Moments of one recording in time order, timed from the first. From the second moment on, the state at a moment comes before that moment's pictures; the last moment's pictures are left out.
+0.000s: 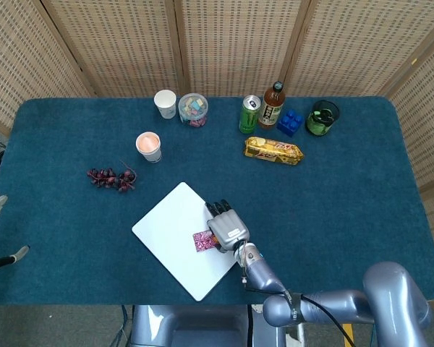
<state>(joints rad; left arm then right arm) -0.07 -1.16 -0.06 -1.48 1.46 1.48 -0.14 1.01 -1.77 0.18 -1.60 -0.56 1.01 -0.92</state>
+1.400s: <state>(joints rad) -0.07 -1.17 -0.05 -1.48 1.50 1.51 -0.13 0.74 -1.35 0.08 -1.78 -1.03 1.25 -0.50</state>
